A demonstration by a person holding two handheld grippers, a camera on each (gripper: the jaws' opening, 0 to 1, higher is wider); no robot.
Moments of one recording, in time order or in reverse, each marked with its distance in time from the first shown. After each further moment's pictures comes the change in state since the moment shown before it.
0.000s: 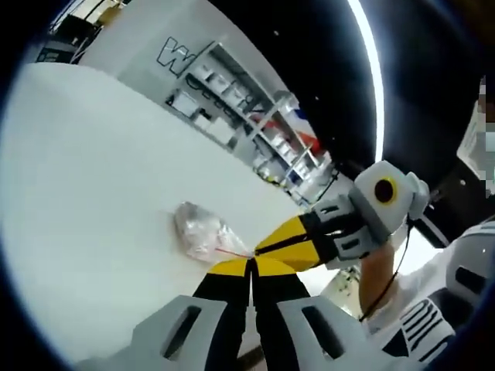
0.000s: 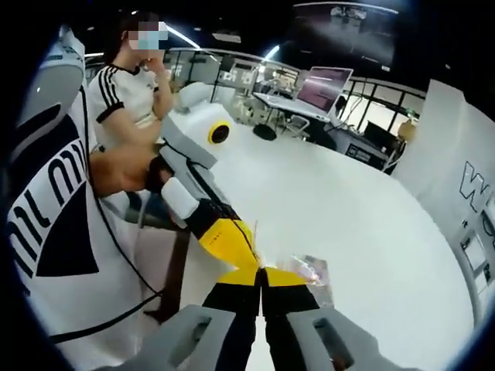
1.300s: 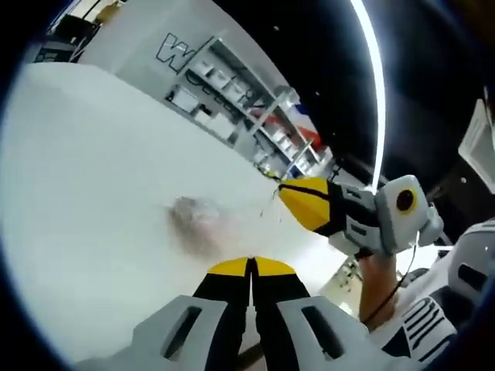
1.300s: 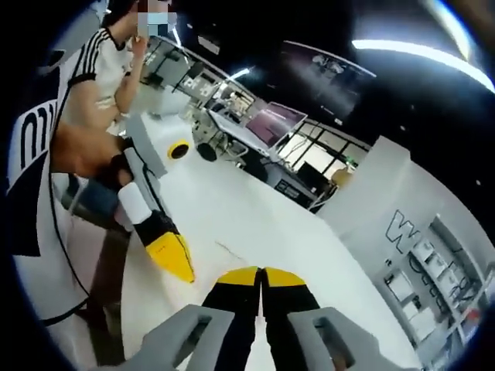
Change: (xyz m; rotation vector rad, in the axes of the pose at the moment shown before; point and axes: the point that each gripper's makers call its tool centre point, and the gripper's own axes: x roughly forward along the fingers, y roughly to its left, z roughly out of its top) left arm -0.001 0.001 -0.004 0.001 0.023 0.003; right arm -0.028 -0.035 0.025 -0.219 -0.133 -0.453
